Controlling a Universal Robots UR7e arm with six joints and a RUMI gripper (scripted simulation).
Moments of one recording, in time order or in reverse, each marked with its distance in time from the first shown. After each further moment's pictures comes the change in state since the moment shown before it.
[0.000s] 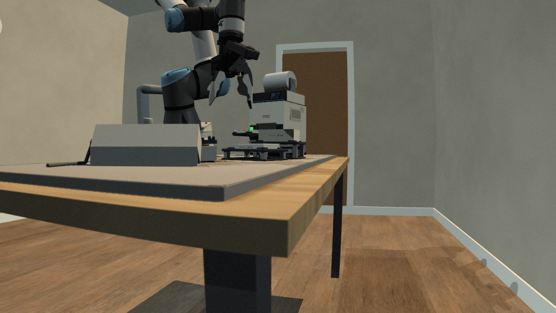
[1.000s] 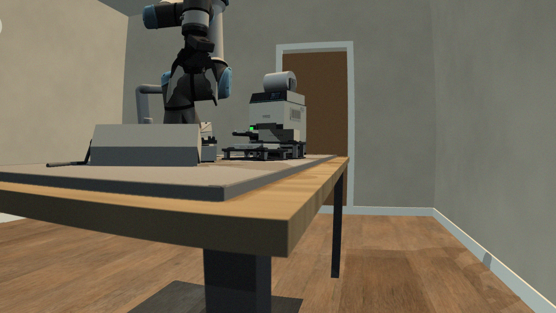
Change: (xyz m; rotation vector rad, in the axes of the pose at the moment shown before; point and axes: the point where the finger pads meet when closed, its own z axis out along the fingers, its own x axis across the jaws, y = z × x) arm 0.113 0.012 0.000 0.000 -0.001 0.183
